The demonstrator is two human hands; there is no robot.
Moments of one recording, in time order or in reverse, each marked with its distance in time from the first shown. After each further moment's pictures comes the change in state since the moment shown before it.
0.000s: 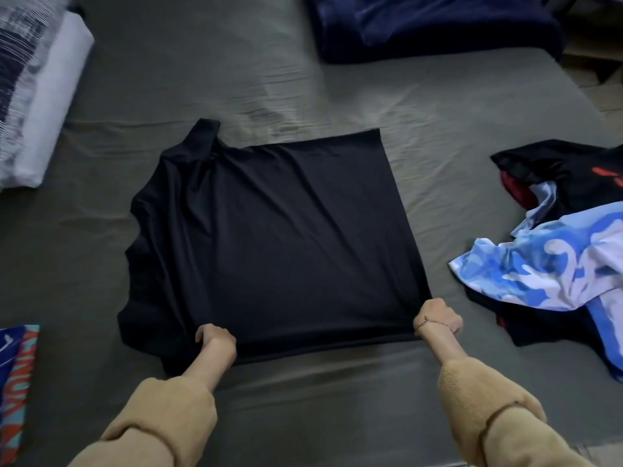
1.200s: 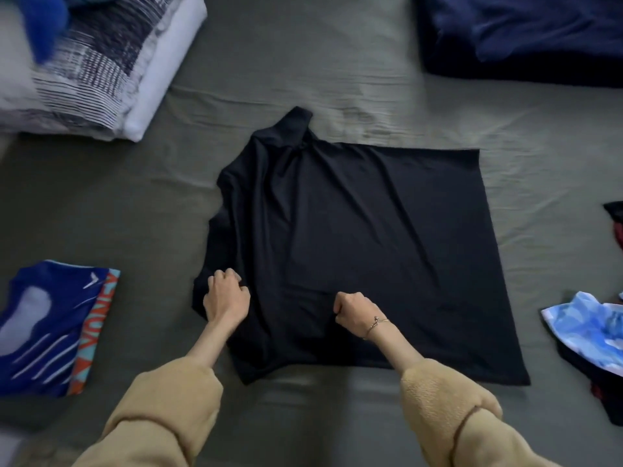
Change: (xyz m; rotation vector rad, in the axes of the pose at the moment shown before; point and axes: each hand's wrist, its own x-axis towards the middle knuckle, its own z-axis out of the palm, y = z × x) left_hand 0.024 -0.080 0.074 -1.399 0.653 -0.581; right_hand -0.103 -0.190 0.013 0.018 -0.079 -0.978
